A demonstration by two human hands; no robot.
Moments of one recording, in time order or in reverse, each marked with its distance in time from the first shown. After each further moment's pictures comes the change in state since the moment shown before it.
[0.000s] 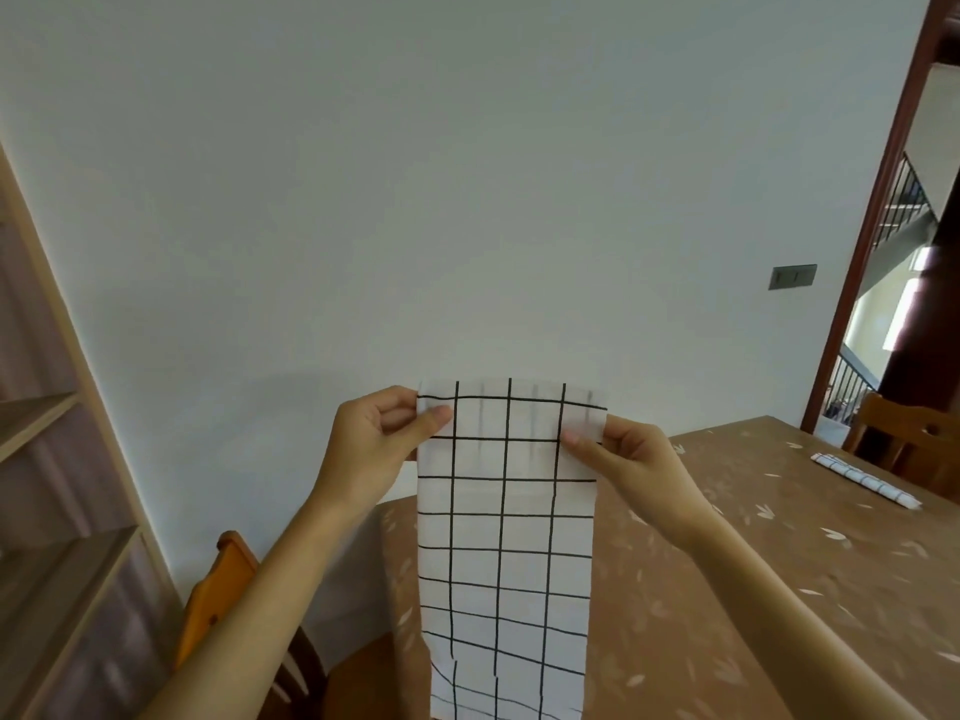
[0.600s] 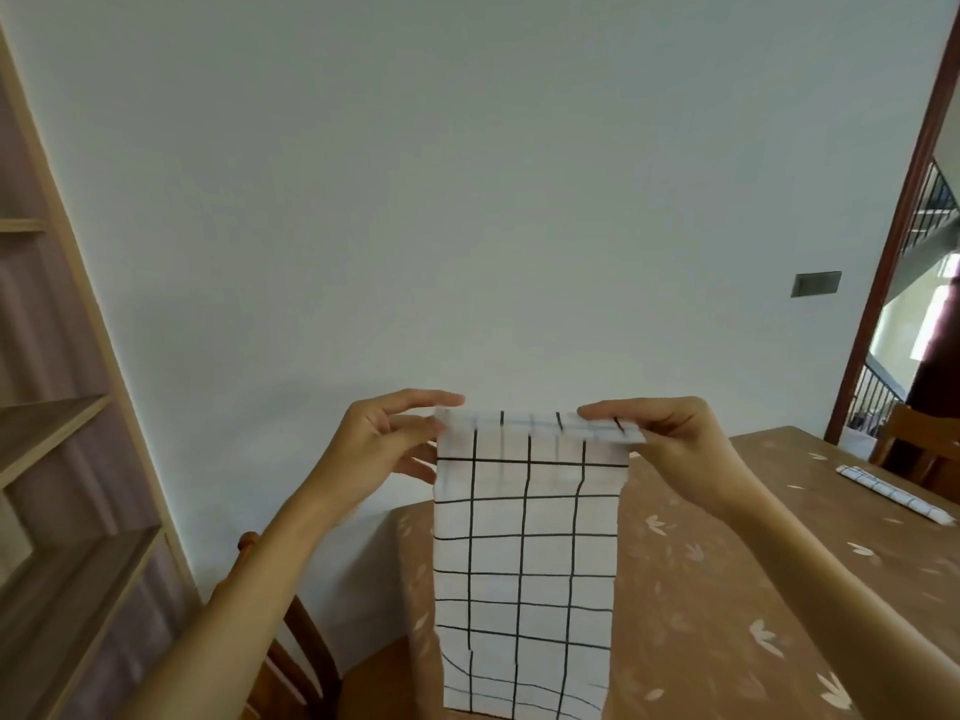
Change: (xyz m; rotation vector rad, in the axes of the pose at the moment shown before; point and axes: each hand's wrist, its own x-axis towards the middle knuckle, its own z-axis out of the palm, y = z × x) left_hand 0.001 0.017 -0.026 0.005 -0.170 -0.112; right_hand 0.015 -0.023 -0.015 -0.160 -0.071 -0.243
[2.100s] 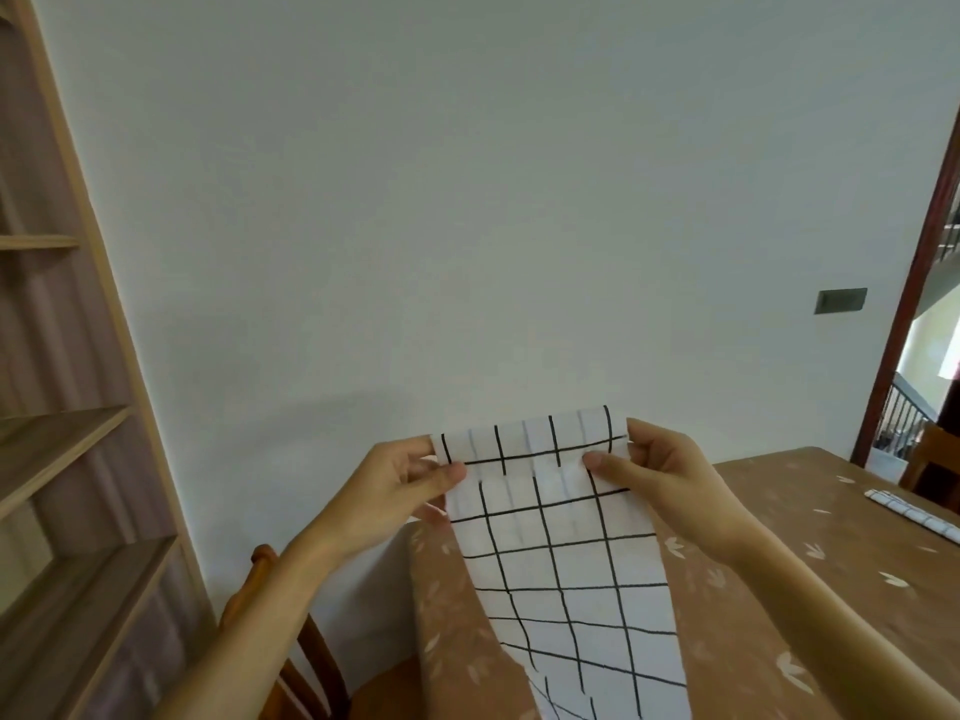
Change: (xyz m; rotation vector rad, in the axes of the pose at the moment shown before) left_hand -0.007 -0.019 -0.008 0.083 -0.114 -0.042; right_hand 0.003 -0.009 0.026 0.162 -0.030 0.199
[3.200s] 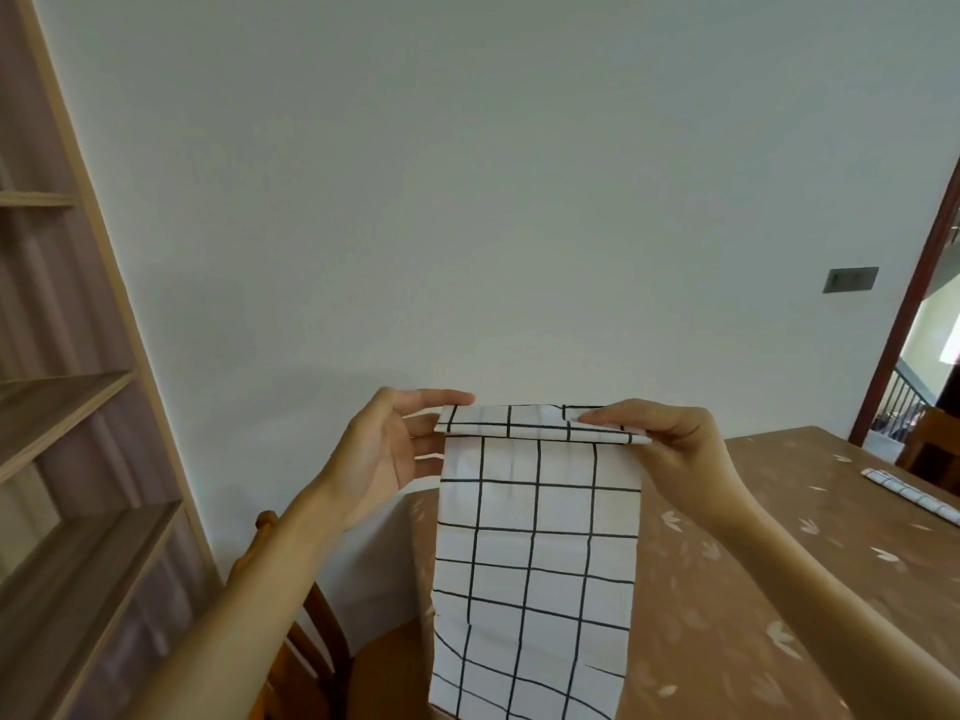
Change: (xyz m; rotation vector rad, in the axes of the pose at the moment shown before) left_hand 0.002 0.001 -0.009 -0.483 -0.044 -0.108; right_hand 0.003 0.023 0.000 -0.224 0.030 -0.335
